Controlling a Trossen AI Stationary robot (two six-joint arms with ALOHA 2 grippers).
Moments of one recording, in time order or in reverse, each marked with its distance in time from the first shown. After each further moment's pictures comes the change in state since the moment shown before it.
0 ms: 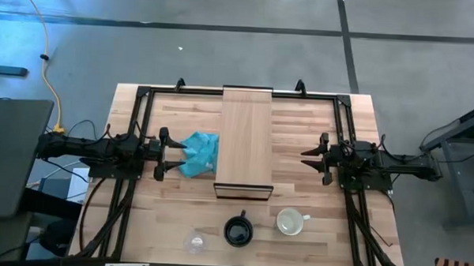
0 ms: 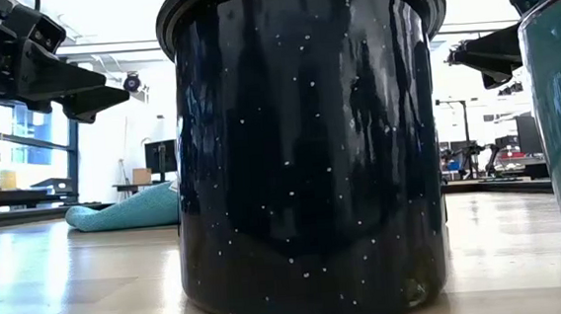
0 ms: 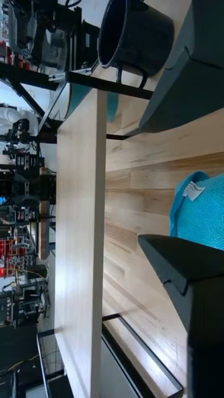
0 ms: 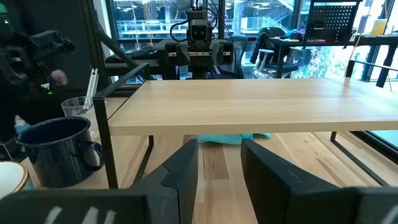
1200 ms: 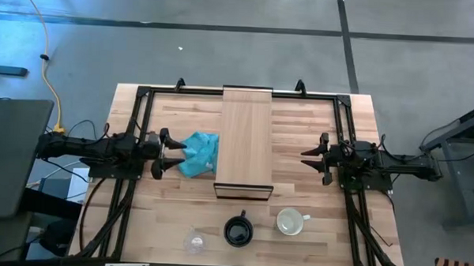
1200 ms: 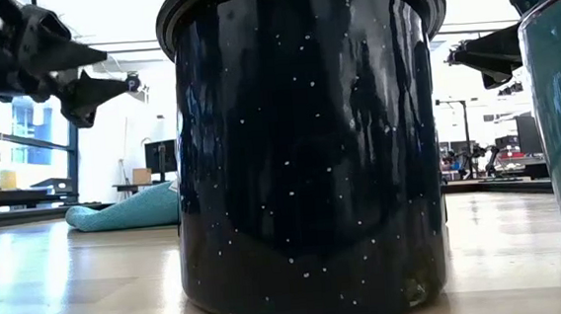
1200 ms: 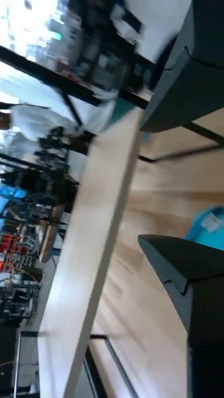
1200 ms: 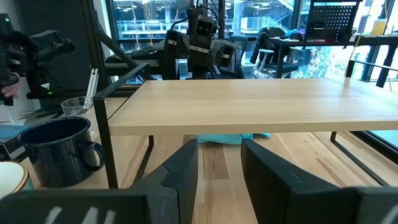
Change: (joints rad) left arm 0.000 0.000 0.000 0.092 0.007 -0.288; right arm 0.000 0.000 0.000 0.000 0.000 0.000
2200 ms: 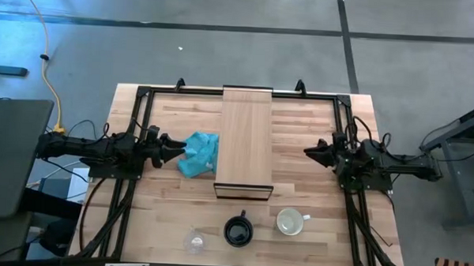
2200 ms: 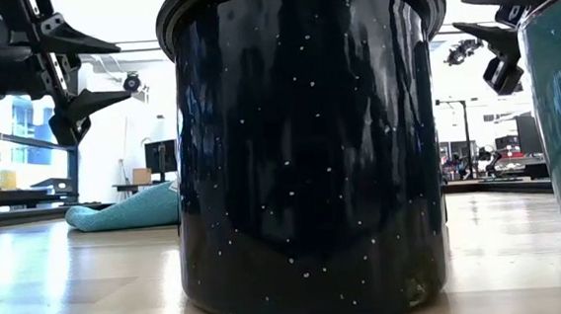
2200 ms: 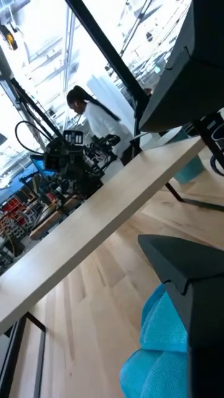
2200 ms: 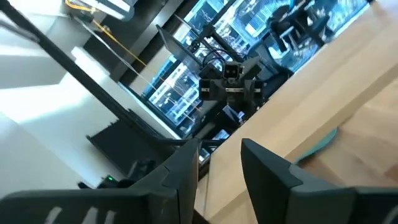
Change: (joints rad) left arm 0.000 0.001 0.000 0.011 -0.114 -0.523; right arm 0.000 0.000 0.000 0.200 0.001 0.812
